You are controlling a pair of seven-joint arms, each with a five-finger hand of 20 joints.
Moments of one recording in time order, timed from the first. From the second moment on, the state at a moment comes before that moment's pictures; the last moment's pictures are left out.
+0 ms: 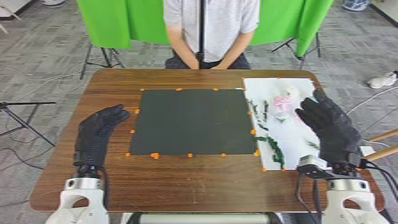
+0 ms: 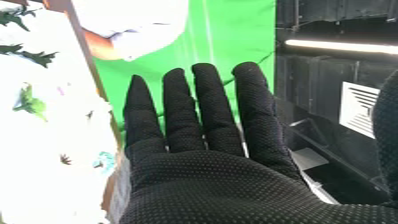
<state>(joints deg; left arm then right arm) 118.8 -78.2 -94.9 -115.7 61.2 0.0 16.6 -119.0 -84.4 104.4 -116.7 -68.6 -8.1 -14.5</state>
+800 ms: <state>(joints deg) 118.2 -78.2 -94.4 -115.4 61.2 0.0 16.6 -118.8 -84.4 104.1 -116.6 -68.6 -8.3 -14.5</state>
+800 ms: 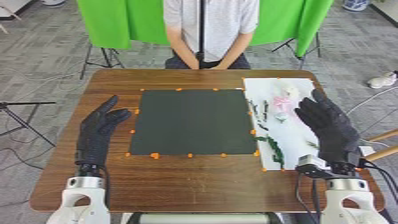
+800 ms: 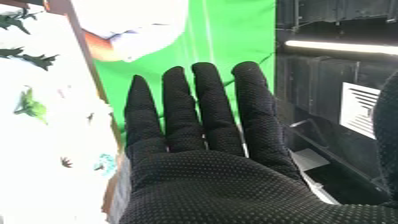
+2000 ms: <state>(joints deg) 117.5 -77.6 -93.8 -115.0 61.4 -0.5 16.3 -118.6 -84.5 103.9 -116.5 -68.7 -8.6 -14.6</state>
